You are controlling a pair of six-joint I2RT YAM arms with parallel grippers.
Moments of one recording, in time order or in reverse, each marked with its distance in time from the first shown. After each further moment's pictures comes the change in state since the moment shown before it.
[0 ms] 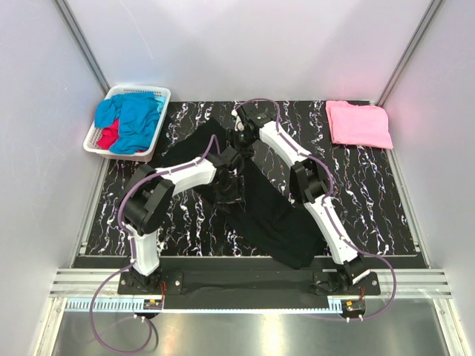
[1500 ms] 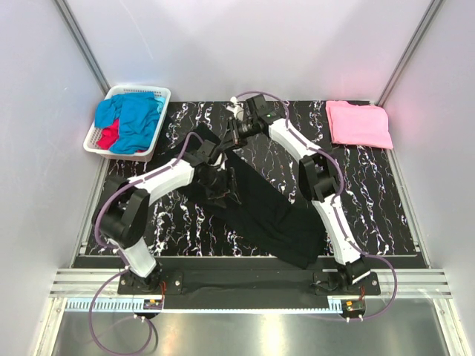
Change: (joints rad) left arm 0.124 -0.212 -0.129 0.074 0.182 0.059; right arm -0.051 -0.178 -0.264 0.378 -0.525 0.049
